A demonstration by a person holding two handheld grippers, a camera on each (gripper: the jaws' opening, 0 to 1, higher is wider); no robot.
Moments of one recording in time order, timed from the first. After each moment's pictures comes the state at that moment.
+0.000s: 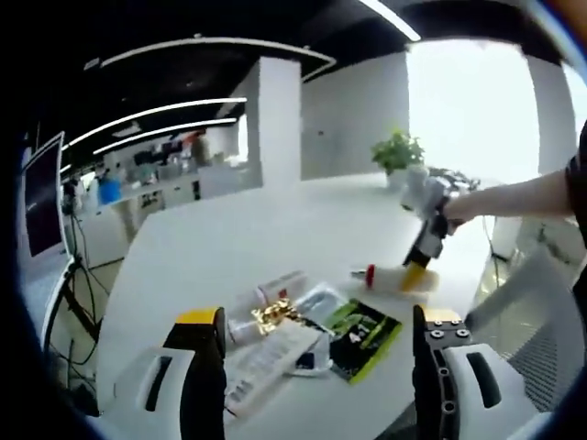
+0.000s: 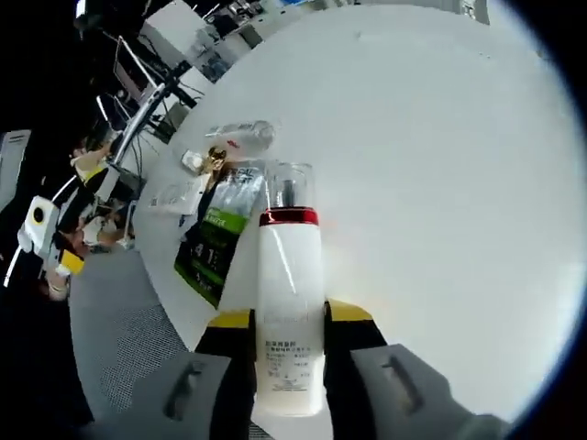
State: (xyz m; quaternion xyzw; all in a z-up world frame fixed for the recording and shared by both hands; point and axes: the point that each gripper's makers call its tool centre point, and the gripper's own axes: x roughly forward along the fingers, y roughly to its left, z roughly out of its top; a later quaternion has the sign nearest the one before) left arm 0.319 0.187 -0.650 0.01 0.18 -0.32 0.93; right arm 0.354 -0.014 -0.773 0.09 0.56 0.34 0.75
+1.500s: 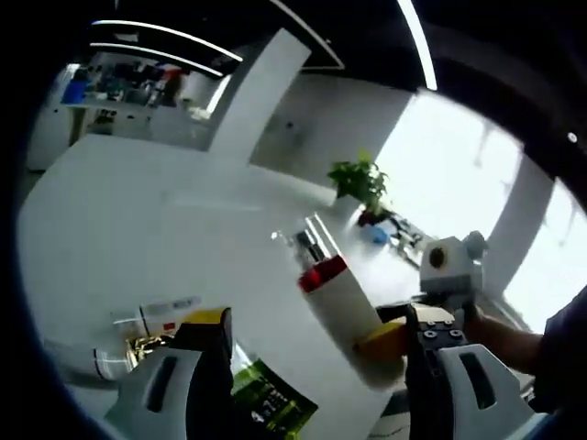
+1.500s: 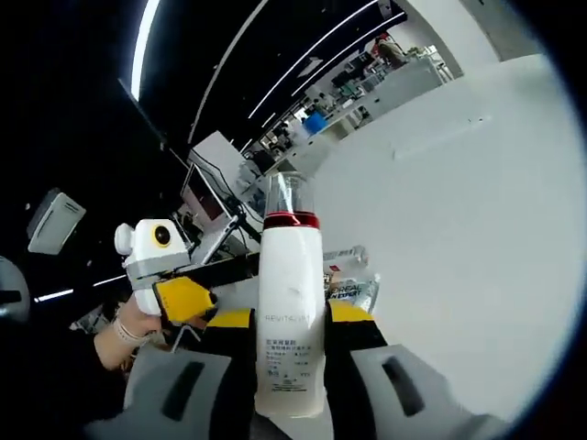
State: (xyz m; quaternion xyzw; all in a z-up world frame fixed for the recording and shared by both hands) left arm 0.381 0.073 -0.636 -0.17 0.25 -0.43 0.85; right arm 0.352 0.060 -0.657 0.22 0.28 0.37 0.86
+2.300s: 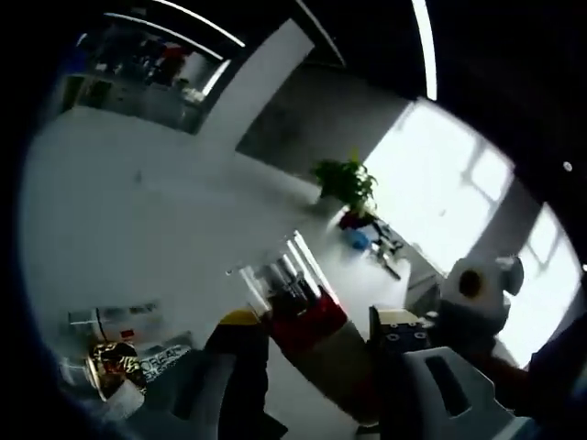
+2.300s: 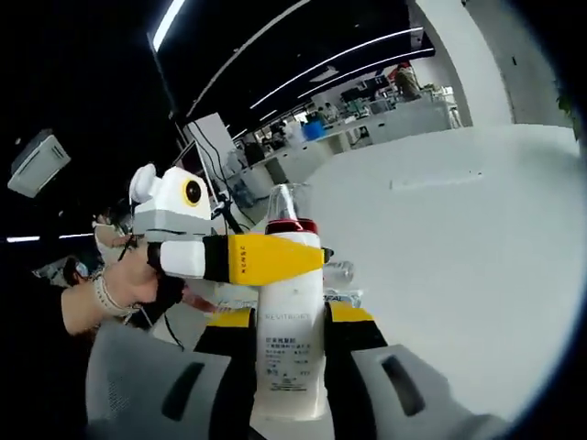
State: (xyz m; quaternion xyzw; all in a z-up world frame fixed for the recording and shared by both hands) left arm 0.389 0.040 -0.636 -0.23 0.27 -0.46 0.81; right arm 0.349 0.055 -0.652 0.07 0.25 0.33 0.91
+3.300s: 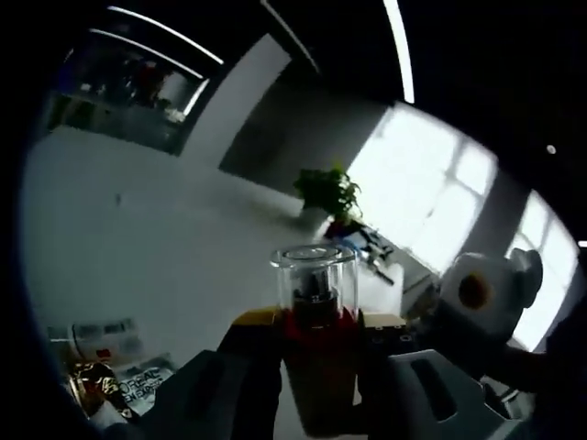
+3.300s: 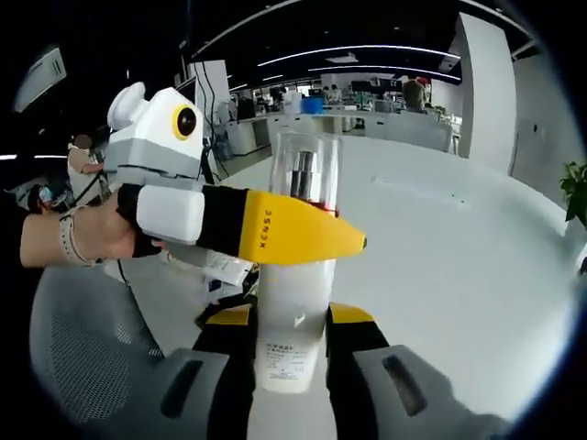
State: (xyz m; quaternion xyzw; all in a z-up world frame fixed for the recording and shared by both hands) left arm 0.382 0.011 -0.631 -0.20 0.20 -0.50 0.82; right arm 0.350 0.033 -0.683 -0.08 0.27 0.32 0.90
